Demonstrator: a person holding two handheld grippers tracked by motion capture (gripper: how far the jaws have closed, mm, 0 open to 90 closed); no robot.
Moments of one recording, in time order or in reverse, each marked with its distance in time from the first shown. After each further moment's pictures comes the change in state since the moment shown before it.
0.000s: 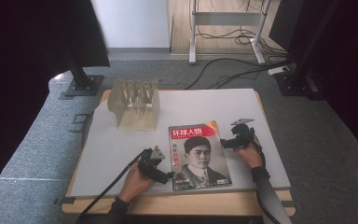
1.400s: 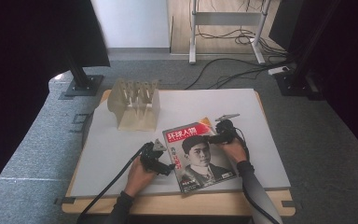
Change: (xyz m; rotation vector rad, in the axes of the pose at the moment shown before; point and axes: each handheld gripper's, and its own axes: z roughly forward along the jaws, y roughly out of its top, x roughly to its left) left arm 0.021 0.013 0.011 0.001 0.053 -0.062; right arm 0.041 0.032 0.020 -0.046 0.220 0.007
